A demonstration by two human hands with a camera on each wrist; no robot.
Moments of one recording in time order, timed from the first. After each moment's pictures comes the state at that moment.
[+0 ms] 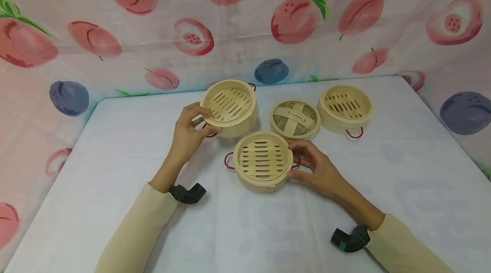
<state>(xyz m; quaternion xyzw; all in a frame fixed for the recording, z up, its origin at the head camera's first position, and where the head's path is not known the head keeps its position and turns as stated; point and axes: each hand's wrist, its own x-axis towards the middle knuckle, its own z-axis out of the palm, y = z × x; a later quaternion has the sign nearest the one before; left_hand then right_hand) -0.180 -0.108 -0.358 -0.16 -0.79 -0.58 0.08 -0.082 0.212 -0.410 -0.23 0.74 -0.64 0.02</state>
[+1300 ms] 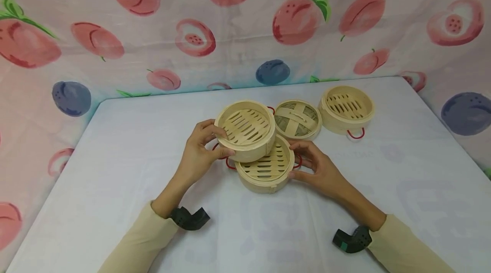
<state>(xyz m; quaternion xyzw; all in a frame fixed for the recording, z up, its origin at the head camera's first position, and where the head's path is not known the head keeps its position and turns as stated) -0.134 -0.095 -0.355 -0.20 -0.79 -0.58 0.02 -0.083 0.213 -0.412 -0.23 0.74 -0.63 0.02</state>
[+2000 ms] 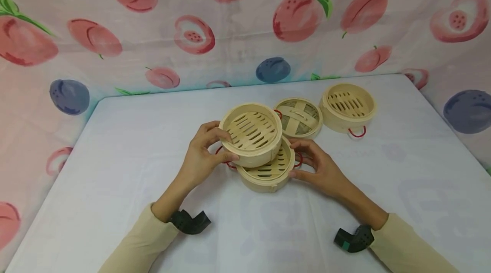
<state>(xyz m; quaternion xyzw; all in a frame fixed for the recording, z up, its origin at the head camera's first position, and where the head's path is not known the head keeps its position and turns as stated) -0.126 -0.090 -0.353 -0.23 -0.78 -0.58 0.01 -0.083 0.212 -0.412 -0.22 0.75 -0.63 0.01</state>
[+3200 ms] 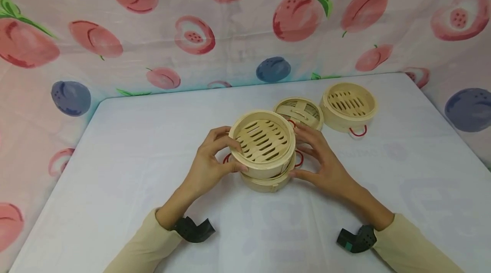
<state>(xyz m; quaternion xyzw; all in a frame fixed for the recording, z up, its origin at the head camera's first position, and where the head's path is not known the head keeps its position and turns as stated) -0.110 -0.080 -0.352 -0.27 -0.79 -0.55 0.02 -0.075 0.200 -0.370 -0.33 0.76 -0.55 -0.11</state>
